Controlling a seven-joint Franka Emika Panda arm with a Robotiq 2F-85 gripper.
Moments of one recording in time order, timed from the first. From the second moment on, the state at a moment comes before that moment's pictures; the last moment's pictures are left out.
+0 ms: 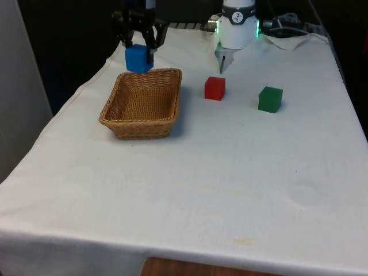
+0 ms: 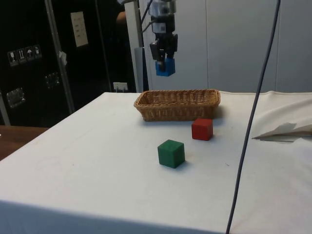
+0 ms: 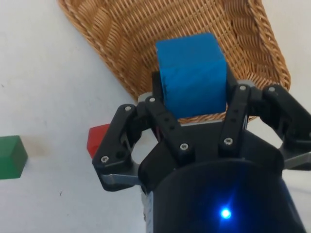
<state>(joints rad) 0.00 0.16 -0.37 -2.18 -0.04 2.41 -0.09</state>
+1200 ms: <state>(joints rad) 0.00 0.23 -0.41 -2.23 -0.02 2.50 -0.15</state>
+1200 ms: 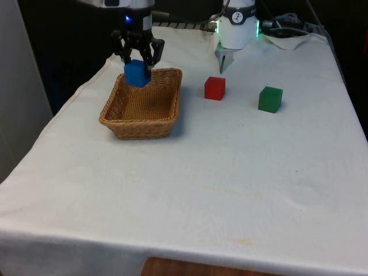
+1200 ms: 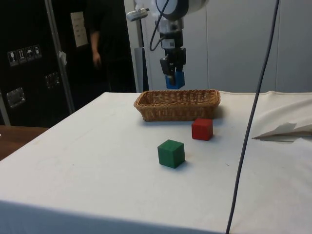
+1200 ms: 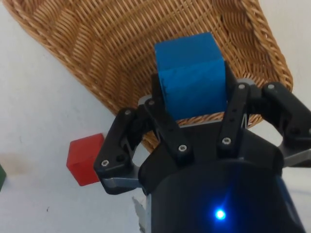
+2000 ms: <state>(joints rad) 0.00 0.25 -0.41 -2.24 -0.02 2.52 -0.15</state>
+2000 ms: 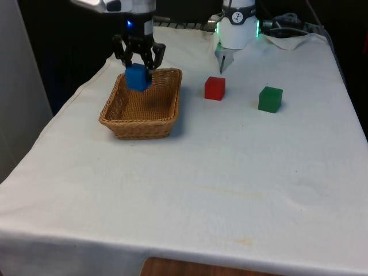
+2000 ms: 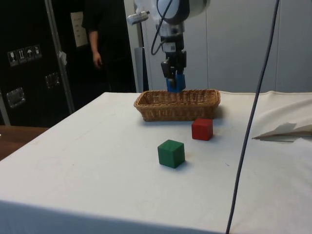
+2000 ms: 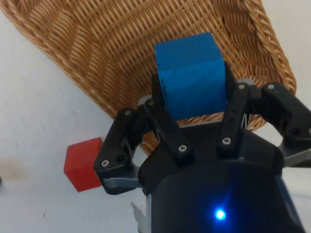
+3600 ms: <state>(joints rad) 0.00 0.39 -0.39 -2.29 0.06 2.75 -0.18</state>
